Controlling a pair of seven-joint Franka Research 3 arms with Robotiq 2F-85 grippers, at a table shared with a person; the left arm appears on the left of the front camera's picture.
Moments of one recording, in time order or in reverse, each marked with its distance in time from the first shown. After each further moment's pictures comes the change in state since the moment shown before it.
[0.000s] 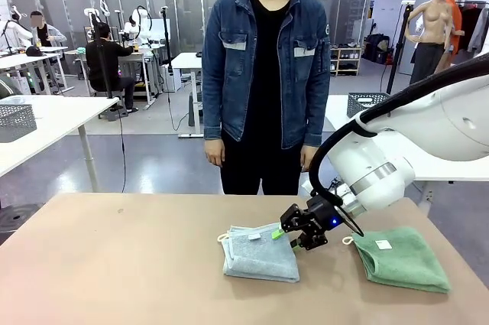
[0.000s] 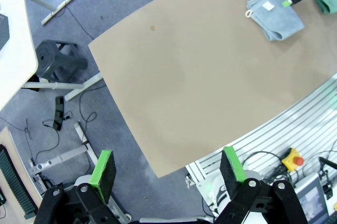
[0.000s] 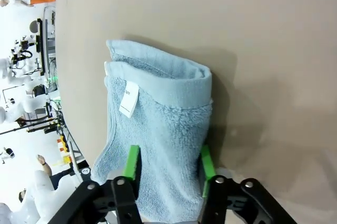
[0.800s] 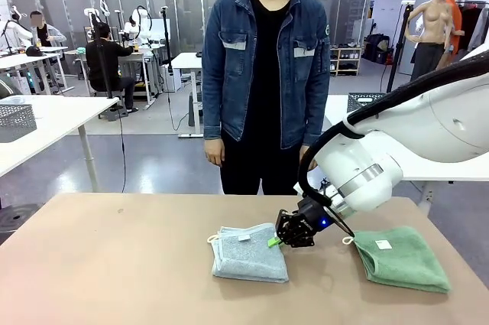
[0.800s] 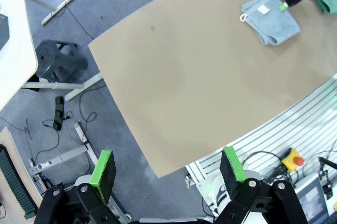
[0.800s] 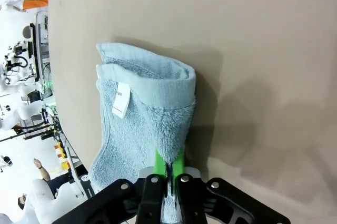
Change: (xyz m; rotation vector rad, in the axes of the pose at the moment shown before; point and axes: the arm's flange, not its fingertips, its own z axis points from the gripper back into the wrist) left arm 0.000 0.000 0.000 0.000 0.000 0.000; right arm -0.003 0.015 -0.017 -0.036 -0.010 -0.028
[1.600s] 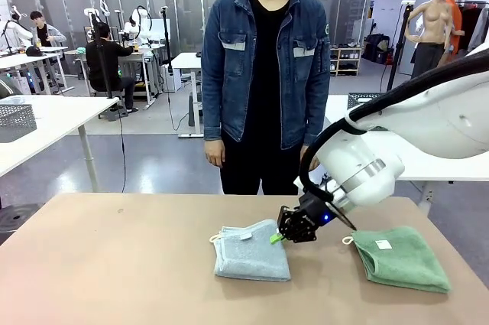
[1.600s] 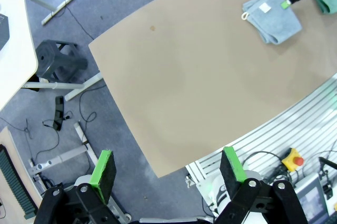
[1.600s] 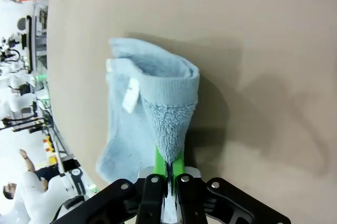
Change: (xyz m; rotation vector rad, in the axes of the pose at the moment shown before) left arm 0.000 0.000 0.000 0.000 0.000 0.000; right arm 0.001 0.020 0.023 -0.046 -0.003 0.083
